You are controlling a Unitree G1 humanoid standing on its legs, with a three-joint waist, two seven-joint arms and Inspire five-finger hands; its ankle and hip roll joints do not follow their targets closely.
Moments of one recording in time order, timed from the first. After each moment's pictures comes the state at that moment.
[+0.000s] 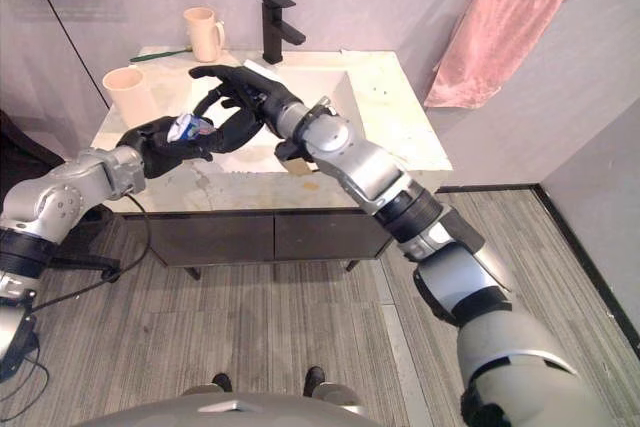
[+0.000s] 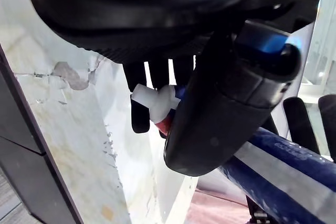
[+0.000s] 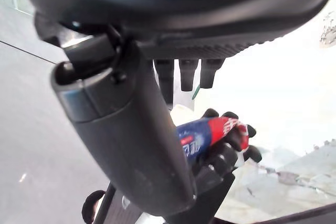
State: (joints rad) left arm -0.61 0.73 -0.23 0.27 -0.90 0.53 -0.11; right arm -0.98 -0.44 0.65 0.12 0.48 0.38 0.10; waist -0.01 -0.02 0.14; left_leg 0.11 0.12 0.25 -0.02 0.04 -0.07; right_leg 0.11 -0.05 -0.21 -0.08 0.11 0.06
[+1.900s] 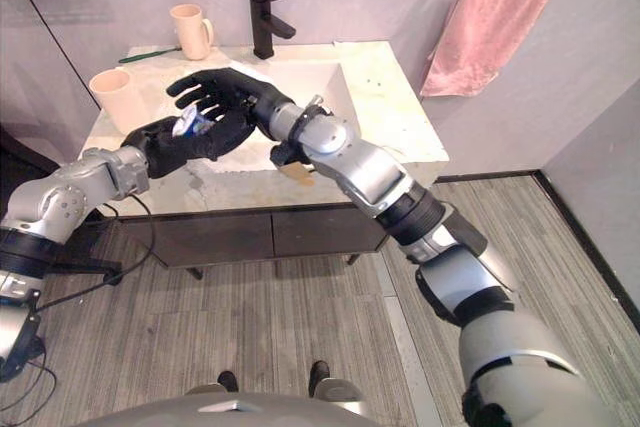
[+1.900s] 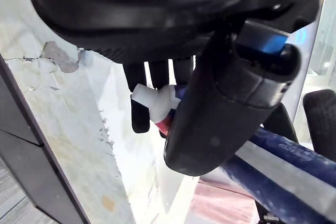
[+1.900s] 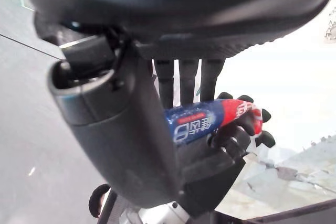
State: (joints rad) left arm -0.61 0.72 -0.22 0.27 -0.90 0.53 -0.14; right arm -0.98 -0.49 0.64 0.04 0.47 0.40 0.10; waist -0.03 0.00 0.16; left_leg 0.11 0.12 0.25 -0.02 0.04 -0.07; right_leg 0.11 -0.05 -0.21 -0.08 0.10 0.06
